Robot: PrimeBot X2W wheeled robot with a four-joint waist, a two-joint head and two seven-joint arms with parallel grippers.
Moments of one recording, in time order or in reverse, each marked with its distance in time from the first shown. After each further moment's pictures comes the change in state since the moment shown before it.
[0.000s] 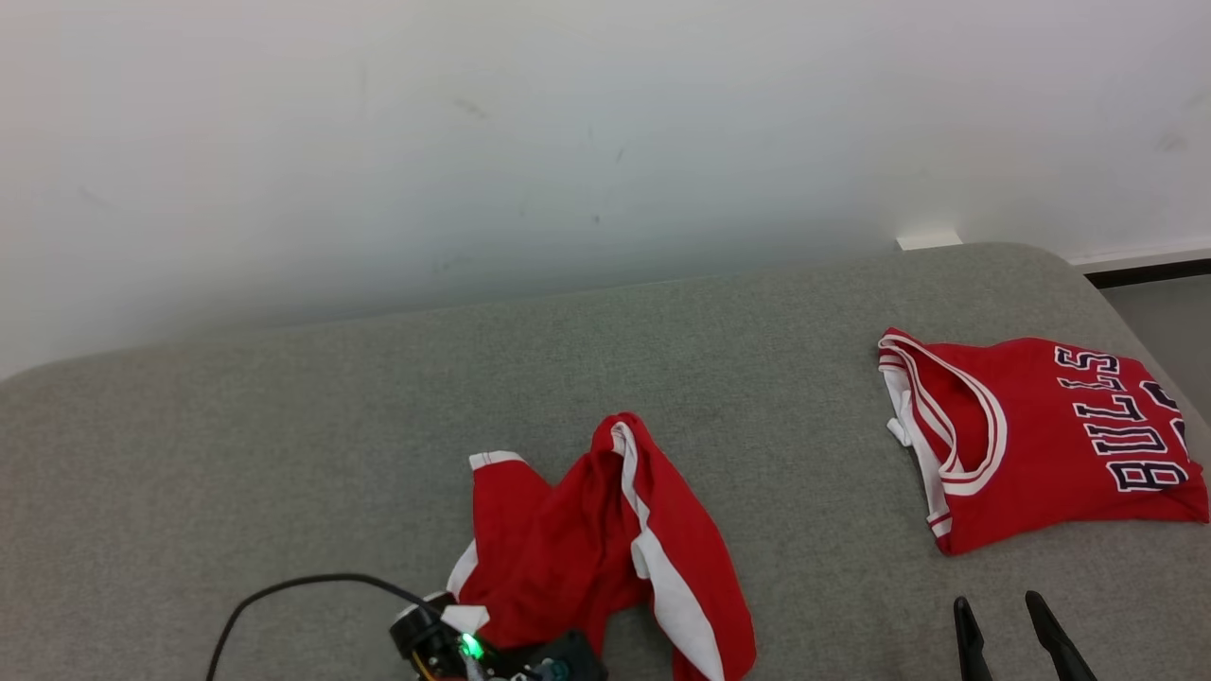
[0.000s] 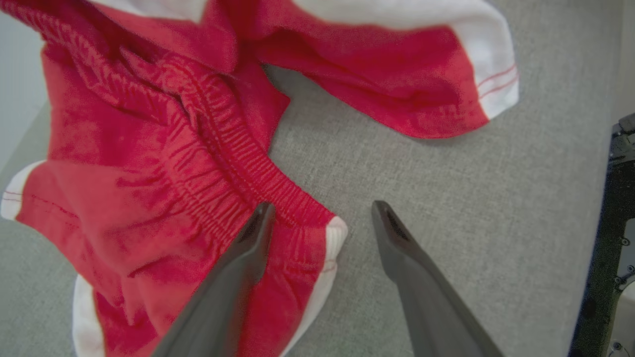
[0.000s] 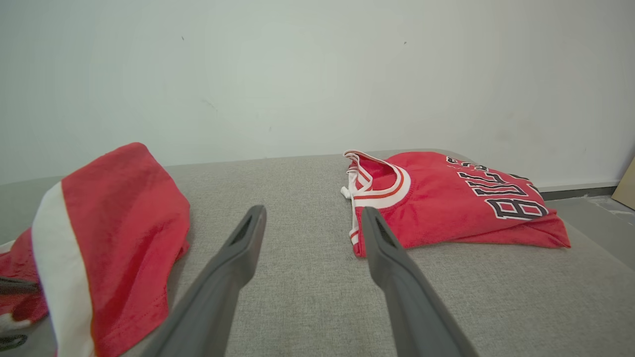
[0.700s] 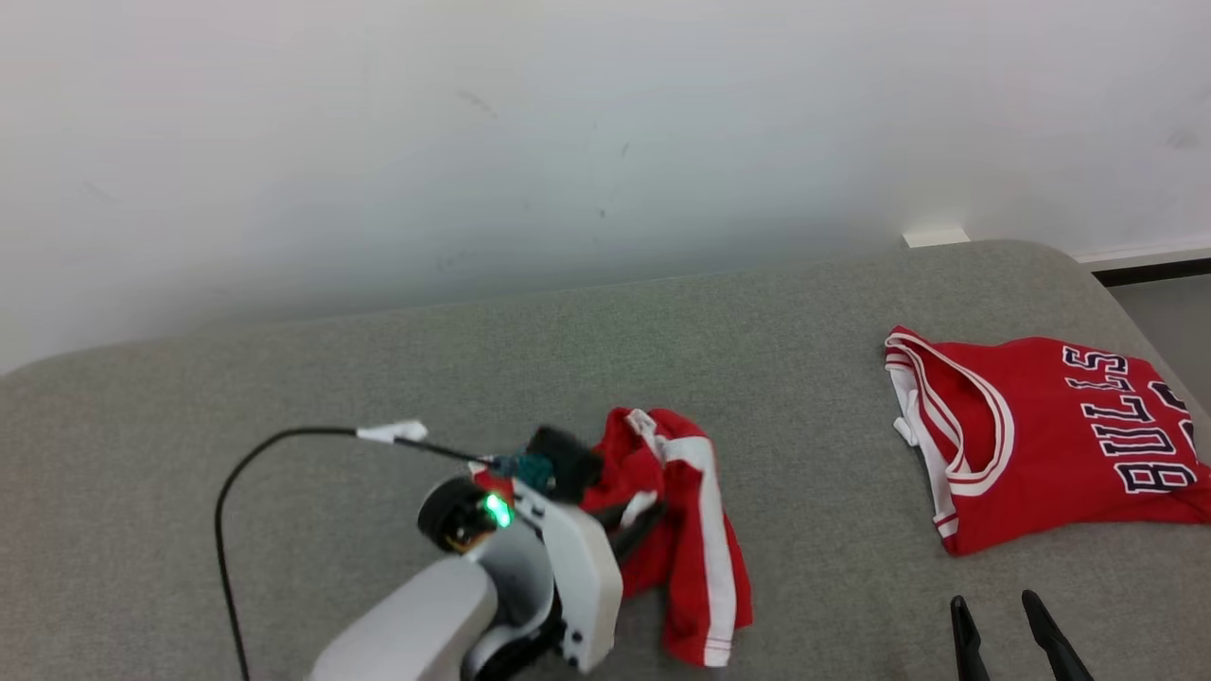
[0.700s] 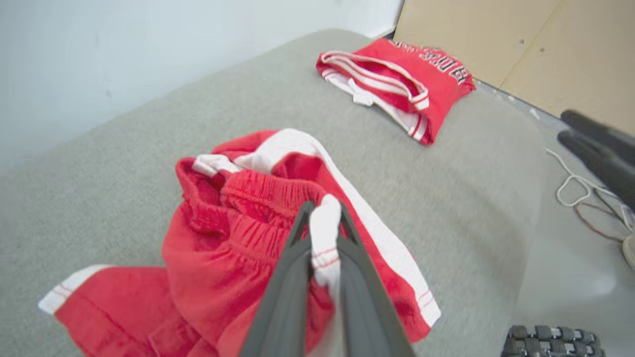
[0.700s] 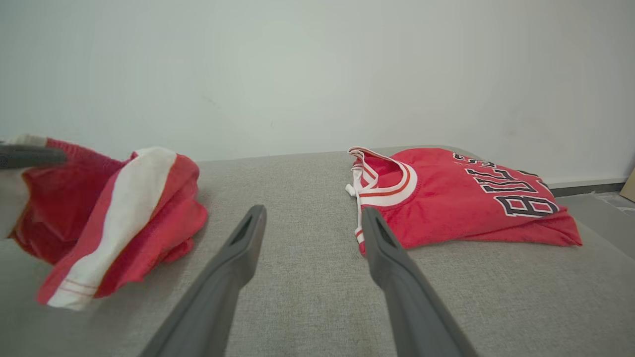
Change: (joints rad) left arm -0.132 -0.052 0.103 -0.094 -0.459 0.000 0.115; right arm -0.006 0.000 0.004 0.009 0.011 0.000 0.000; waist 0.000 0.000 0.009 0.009
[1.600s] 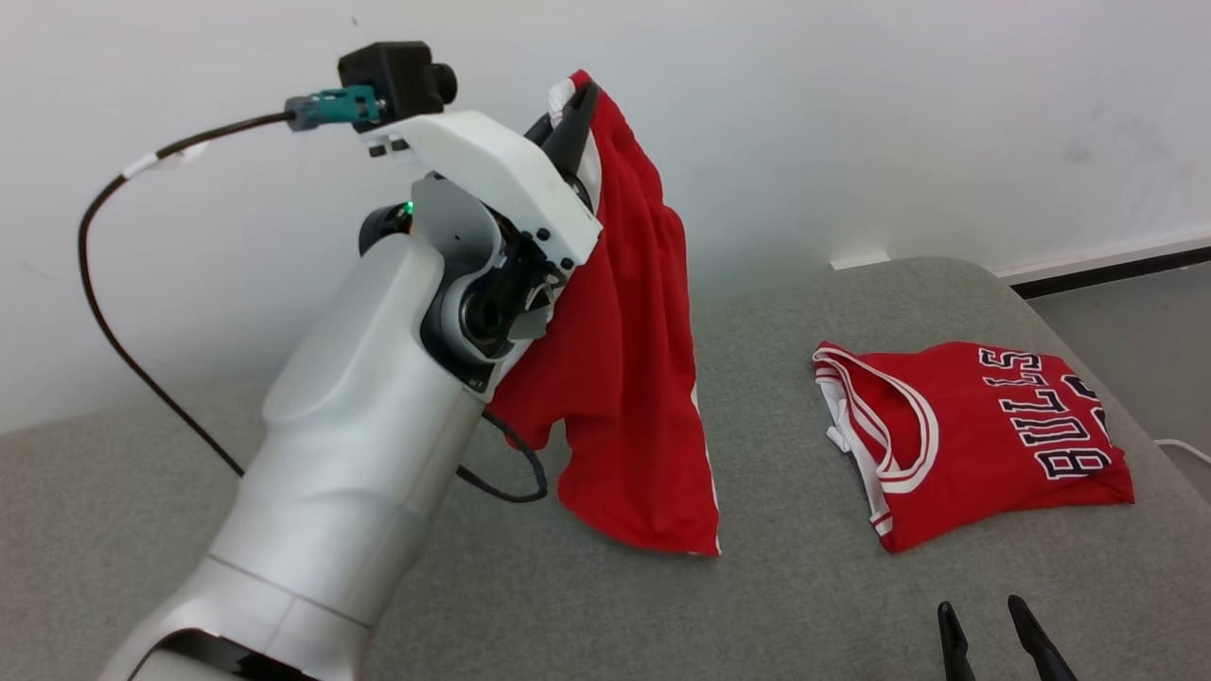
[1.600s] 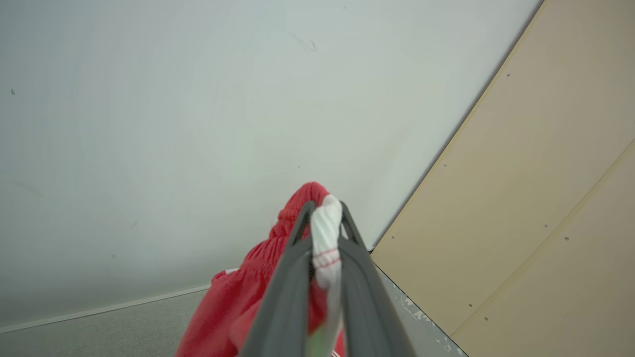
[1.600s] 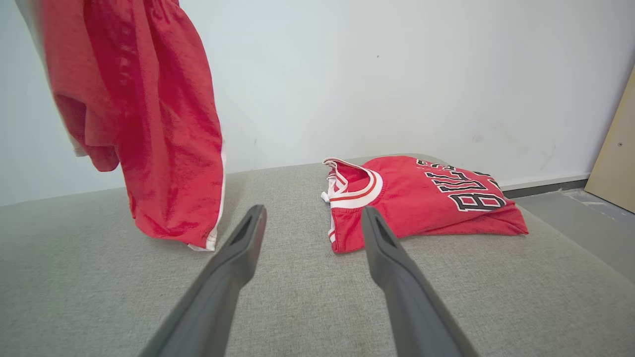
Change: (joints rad) left arm -0.457 -0.177 0.376 0.182 -0.340 0.212 -0.053; right arm -0.006 0.000 0.026 0.019 0.011 0.000 0.000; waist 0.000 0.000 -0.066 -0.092
